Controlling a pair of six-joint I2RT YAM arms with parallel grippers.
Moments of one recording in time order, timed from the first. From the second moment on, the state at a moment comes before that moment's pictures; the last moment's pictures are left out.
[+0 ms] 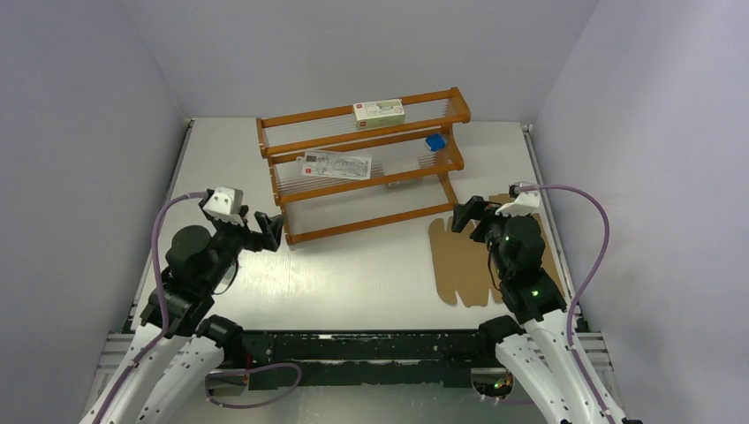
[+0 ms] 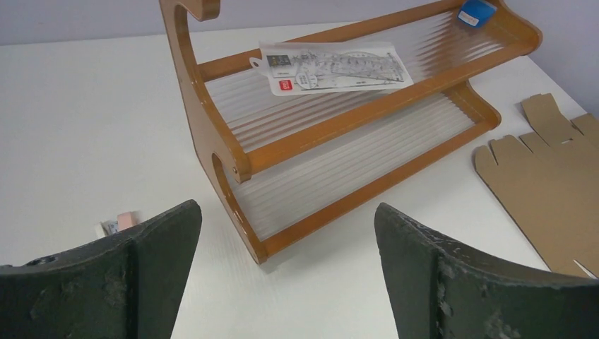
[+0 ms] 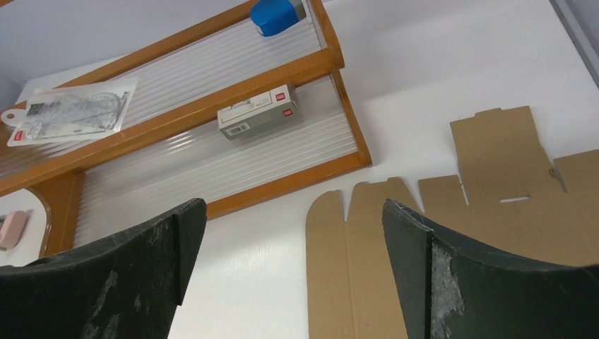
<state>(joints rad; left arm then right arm) -0.42 0.45 0.62 -0.29 -0.08 -0.16 0.32 0.54 0.60 -0.26 0.24 0.32</state>
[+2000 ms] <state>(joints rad) -1.01 1.82 0.96 0.07 -0.45 -0.69 0.32 0.65 0.57 -0.17 0.17 0.33</state>
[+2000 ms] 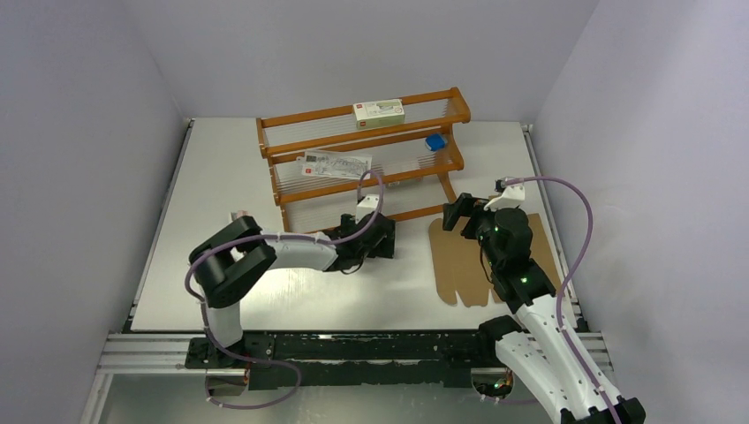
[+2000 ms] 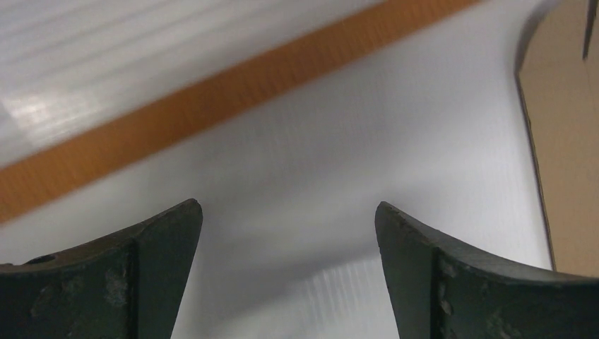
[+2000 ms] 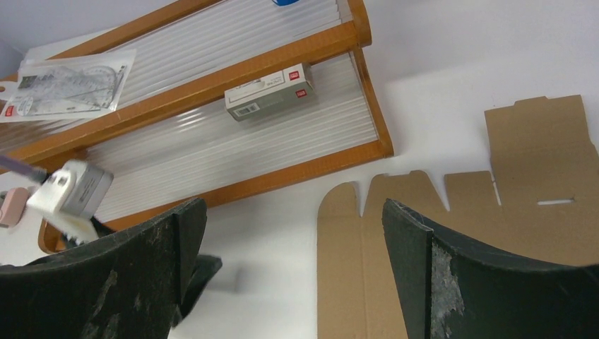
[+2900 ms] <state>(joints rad) -0.76 2.25 1.52 0.08 -0.41 -0.48 0.32 0.69 0.57 -0.17 0.15 0.33</state>
